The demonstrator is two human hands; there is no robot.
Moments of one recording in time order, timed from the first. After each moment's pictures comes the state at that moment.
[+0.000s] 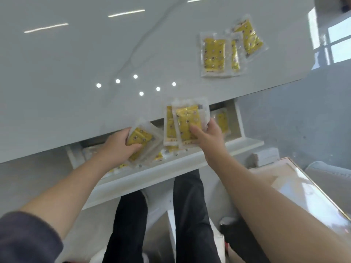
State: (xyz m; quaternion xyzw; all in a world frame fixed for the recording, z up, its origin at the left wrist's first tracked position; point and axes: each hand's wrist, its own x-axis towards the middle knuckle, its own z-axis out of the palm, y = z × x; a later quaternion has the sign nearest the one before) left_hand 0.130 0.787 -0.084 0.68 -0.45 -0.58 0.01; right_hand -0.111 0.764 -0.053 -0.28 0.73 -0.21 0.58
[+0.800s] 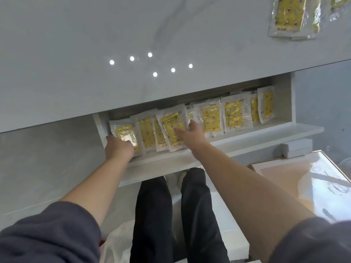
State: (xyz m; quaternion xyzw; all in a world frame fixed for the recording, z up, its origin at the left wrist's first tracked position) left_hand 0.193 0.877 -0.185 0.88 -0.11 -0.47 -0.05; right_hand 0.009 0.827 -0.169 -0.25 0.74 -0.01 0.62
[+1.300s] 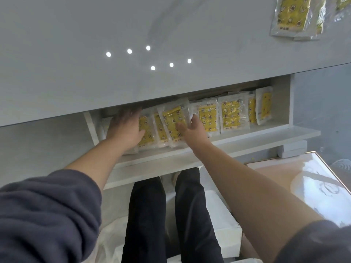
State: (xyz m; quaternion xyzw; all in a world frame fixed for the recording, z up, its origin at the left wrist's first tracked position) left_hand 0.185 0.839 -0.201 0.69 -0.58 -0.41 -0.18; right_hand -0.007 0.818 -0.174 -0.29 0.75 0.00 0.59
